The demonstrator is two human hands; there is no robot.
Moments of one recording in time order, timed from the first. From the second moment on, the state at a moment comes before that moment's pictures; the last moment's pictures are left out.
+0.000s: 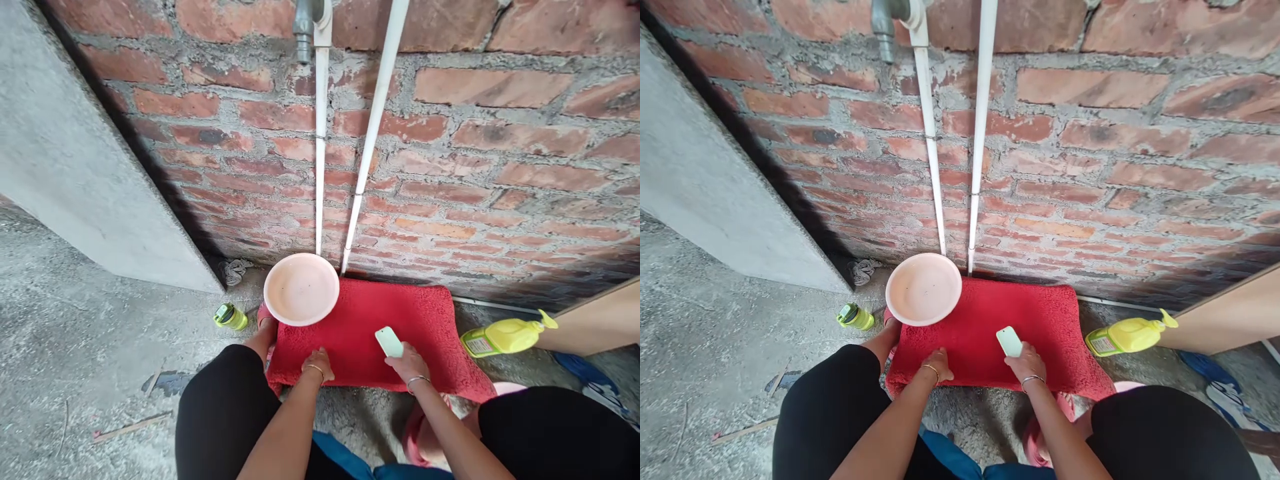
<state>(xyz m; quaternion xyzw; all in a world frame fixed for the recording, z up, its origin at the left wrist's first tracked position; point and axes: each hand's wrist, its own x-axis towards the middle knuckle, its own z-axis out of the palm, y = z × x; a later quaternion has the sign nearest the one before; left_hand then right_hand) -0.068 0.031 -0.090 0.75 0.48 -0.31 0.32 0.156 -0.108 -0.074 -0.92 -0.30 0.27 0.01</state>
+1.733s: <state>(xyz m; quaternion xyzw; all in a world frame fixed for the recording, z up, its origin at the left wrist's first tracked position) -0.042 0.023 -0.107 0.70 0.60 -0.25 0.30 0.202 -0.008 -0.086 -0.92 -0.32 0.22 0.10</state>
